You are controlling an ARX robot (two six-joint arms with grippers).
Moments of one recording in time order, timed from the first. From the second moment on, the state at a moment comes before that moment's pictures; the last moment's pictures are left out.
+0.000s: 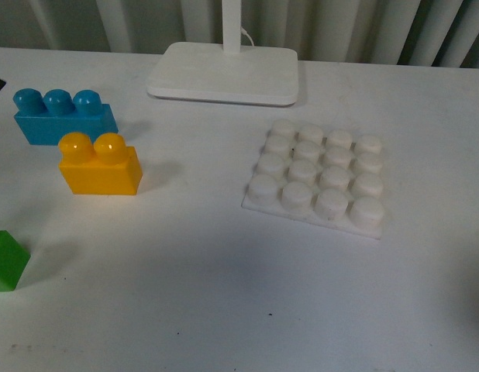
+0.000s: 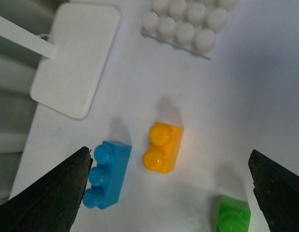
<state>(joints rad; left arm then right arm) -0.11 1.25 1.00 -0.60 0.46 1.22 0.00 0.00 0.01 0.00 0.00 0.00</state>
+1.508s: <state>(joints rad) -0.19 1.87 1.32 -0.71 0.22 1.42 0.00 0.00 0.01 0.00 0.00 0.00</state>
